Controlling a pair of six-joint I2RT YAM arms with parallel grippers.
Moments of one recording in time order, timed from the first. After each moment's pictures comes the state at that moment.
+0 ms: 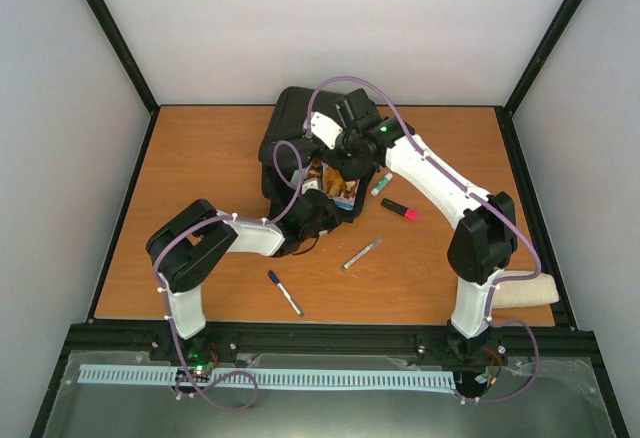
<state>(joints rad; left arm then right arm) -0.81 1.83 0.84 0.38 -0.15 -0.97 0.61 1.87 1.78 -0.73 -0.18 -0.57</state>
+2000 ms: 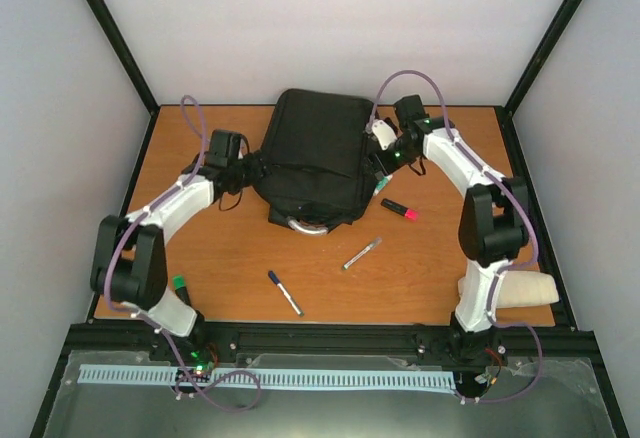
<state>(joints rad) -0.25 1.52 1.03 -0.31 0.10 -0.71 0.27 1.90 1.60 -0.83 -0.39 -0.37</state>
